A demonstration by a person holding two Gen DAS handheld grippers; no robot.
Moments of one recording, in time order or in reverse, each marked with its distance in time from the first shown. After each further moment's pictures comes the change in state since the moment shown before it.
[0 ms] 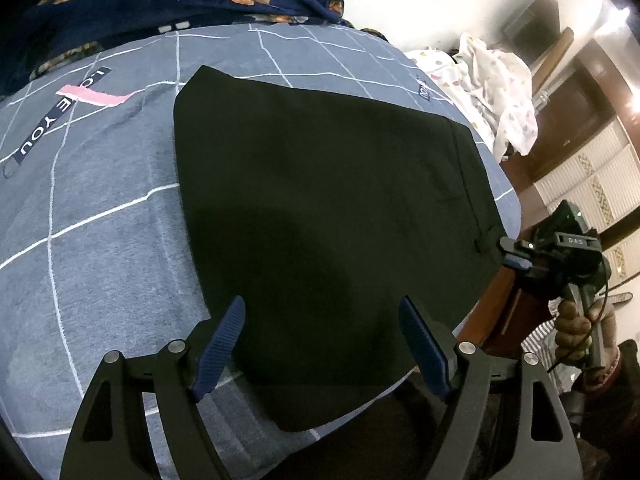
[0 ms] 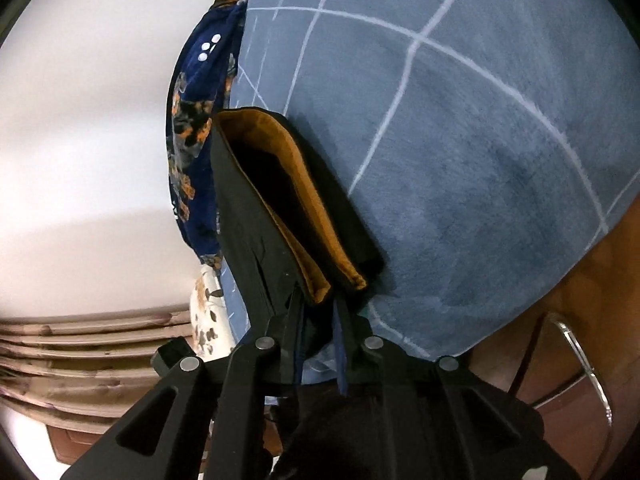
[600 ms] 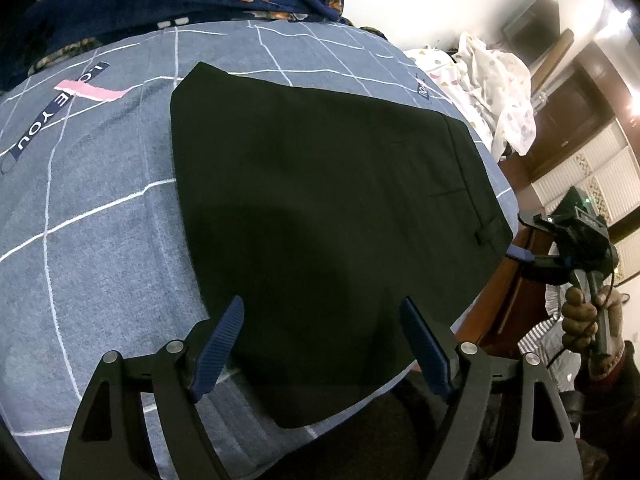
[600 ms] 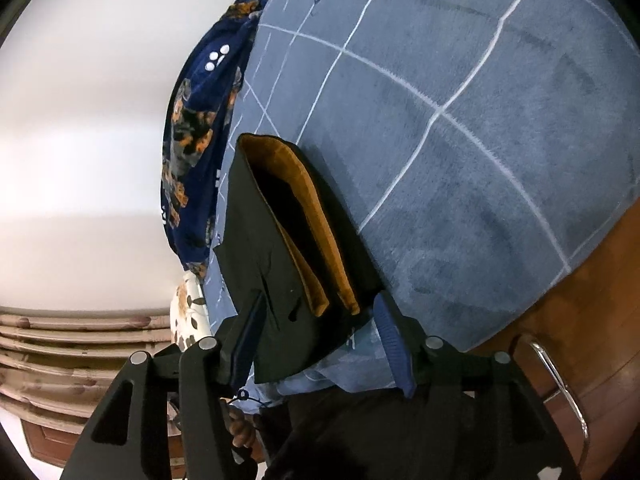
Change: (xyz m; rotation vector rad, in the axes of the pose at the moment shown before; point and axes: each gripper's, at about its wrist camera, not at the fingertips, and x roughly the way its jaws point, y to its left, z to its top) left arm 0.002 0.000 -0.002 -0.003 0.006 -0.008; right arm -0.016 0.018 0.012 -0.049 -0.033 -0.062
